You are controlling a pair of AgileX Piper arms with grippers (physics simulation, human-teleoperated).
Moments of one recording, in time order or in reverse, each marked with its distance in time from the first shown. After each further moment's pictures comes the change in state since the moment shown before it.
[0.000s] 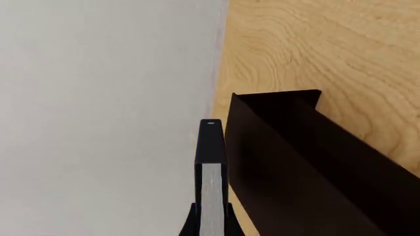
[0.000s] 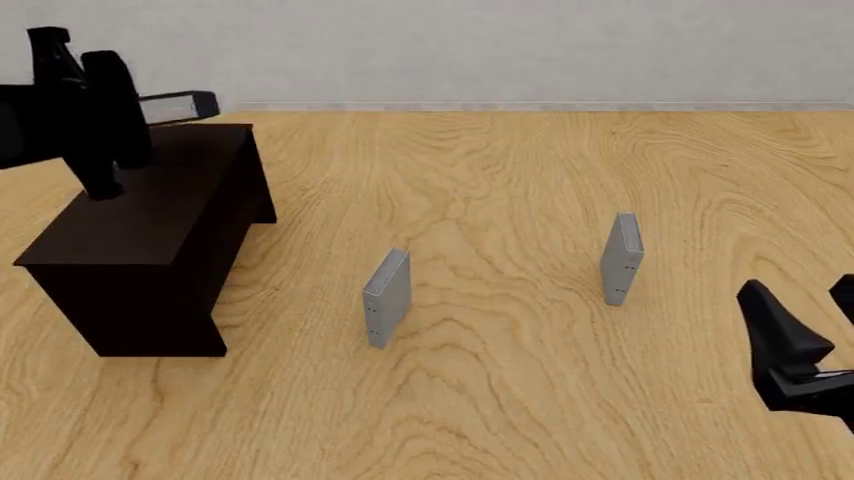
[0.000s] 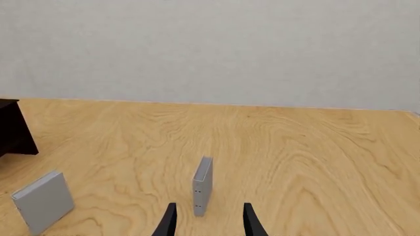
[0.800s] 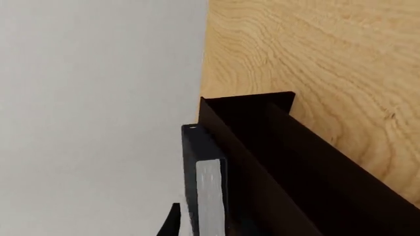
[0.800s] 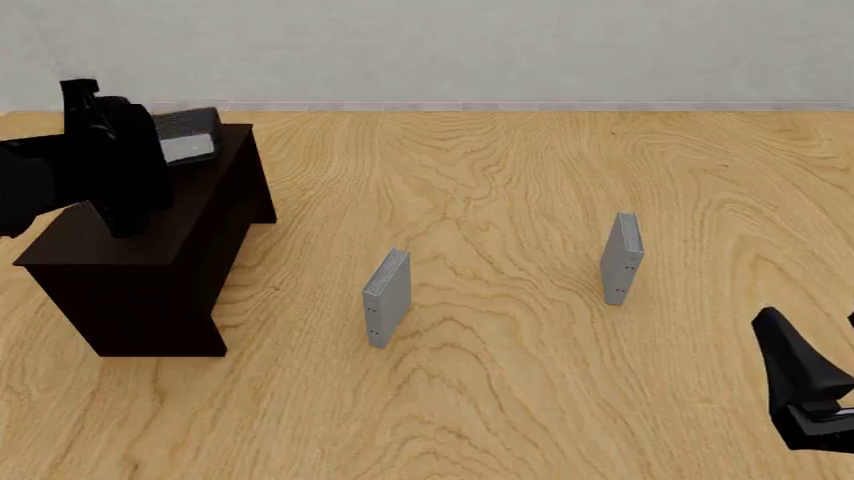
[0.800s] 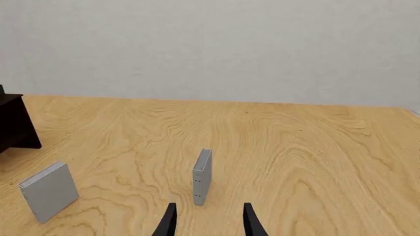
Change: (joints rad) left arm -0.008 0.045 0.124 -0.142 -0.037; right arm -0.004 -0.260 0.000 0.261 -0.001
